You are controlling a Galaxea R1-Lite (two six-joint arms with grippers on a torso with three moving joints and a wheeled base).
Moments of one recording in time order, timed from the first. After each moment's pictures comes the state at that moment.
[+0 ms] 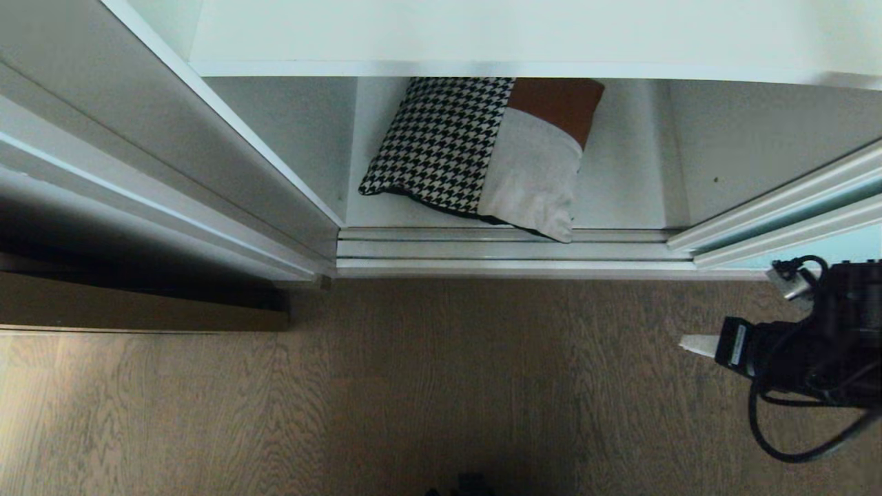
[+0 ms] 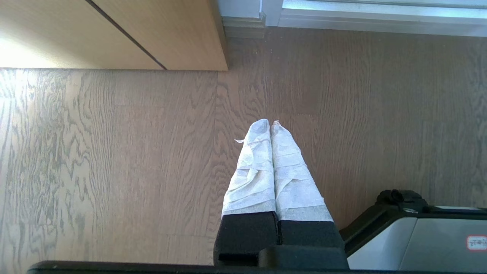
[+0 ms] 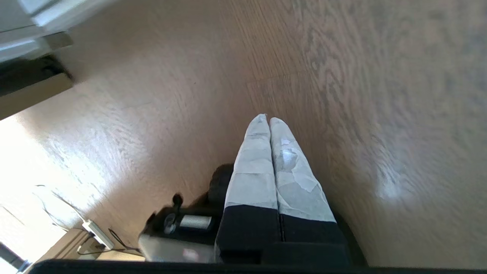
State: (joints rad) left arm 0.00 0.00 0.00 0.00 0.00 -0.02; right arm 0.05 1.57 -0.59 -0.46 0.27 0.47
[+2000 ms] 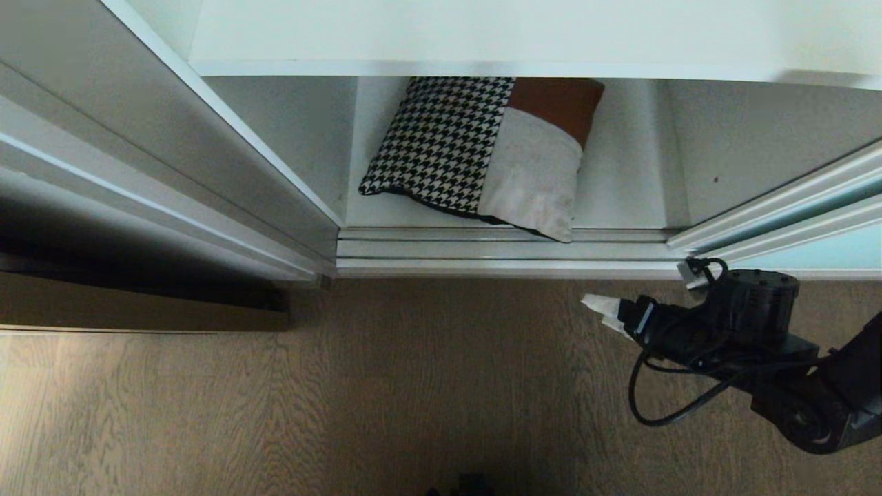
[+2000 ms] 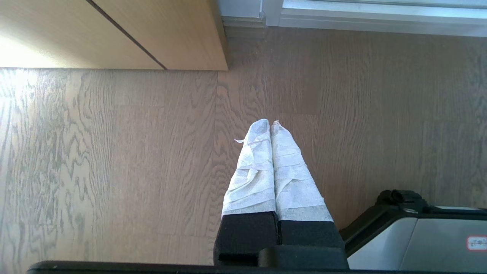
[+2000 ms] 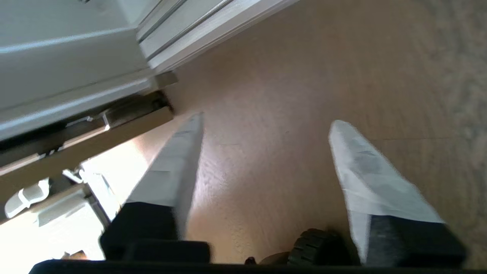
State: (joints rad) left arm 0.00 0.00 0.00 0.00 0.00 -0.02; right arm 0.19 1.97 -0.60 -1.15 0.39 0.74
